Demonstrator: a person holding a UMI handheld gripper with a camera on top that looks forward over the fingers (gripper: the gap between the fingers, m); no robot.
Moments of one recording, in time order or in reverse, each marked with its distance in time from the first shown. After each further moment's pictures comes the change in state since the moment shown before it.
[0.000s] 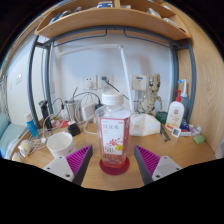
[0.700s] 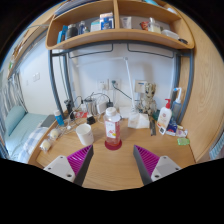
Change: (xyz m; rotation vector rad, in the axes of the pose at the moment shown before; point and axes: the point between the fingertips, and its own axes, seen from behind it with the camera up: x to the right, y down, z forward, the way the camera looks) arm 0.030 -0.045 -0.184 -0.177 -0.178 -0.055
